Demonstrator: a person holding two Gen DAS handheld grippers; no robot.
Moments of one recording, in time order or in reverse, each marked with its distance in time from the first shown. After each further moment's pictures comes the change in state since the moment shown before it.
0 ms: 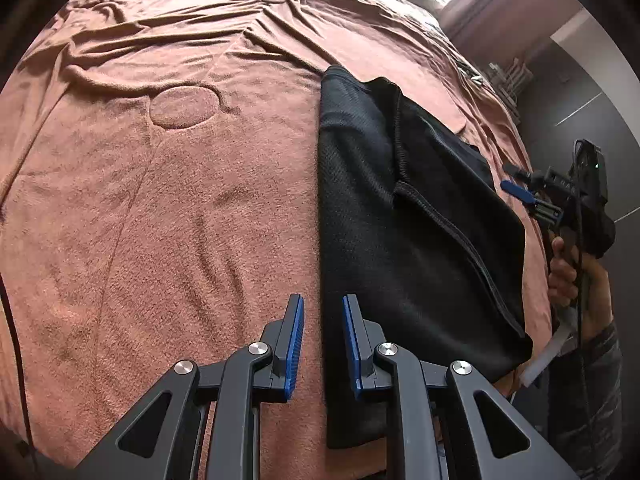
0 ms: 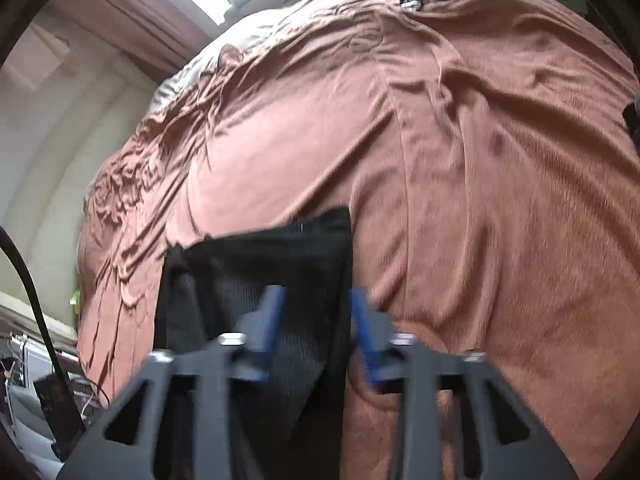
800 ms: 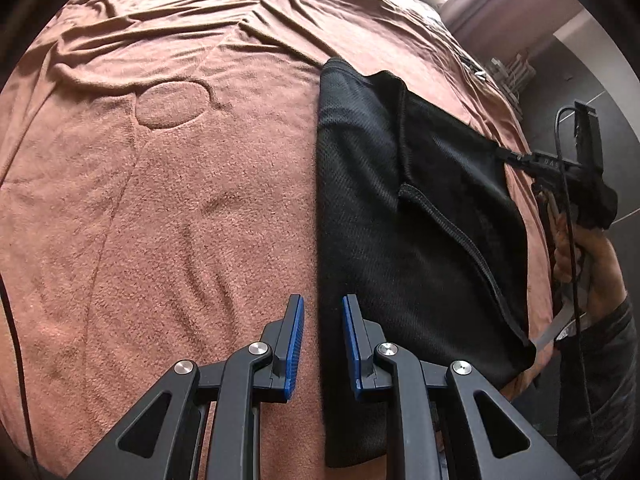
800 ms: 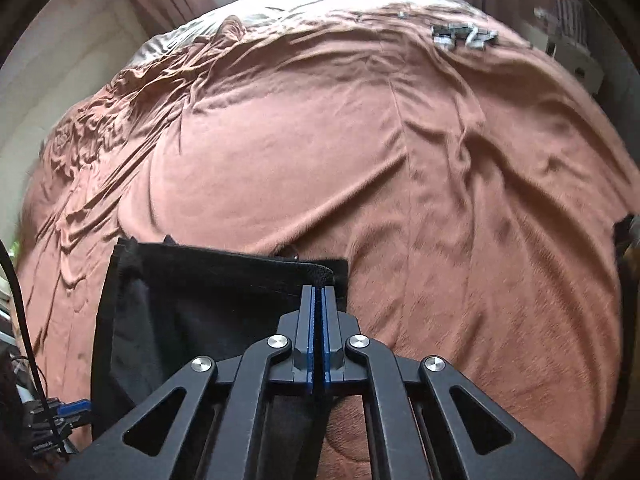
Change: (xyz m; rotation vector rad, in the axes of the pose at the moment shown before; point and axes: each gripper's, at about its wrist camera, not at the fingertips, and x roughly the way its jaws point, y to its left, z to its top) left arm 0.013 0.000 0.009 0.003 0.025 -0.003; right arm 0.030 0.054 0.031 -0.229 0.033 -0.250
